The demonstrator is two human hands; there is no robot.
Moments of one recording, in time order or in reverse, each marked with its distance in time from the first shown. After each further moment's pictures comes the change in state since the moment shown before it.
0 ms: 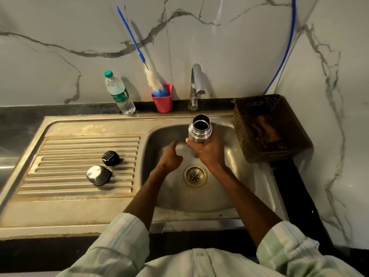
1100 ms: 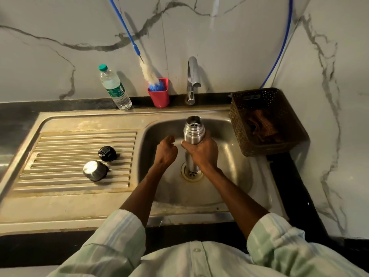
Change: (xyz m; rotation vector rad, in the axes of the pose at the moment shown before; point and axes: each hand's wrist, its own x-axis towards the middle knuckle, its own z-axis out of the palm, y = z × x) left_hand -0.009 0.008 0.002 -0.113 0.176 -0.027; right_hand -0.018 0.015 0.016 -0.166 0.063 0.193
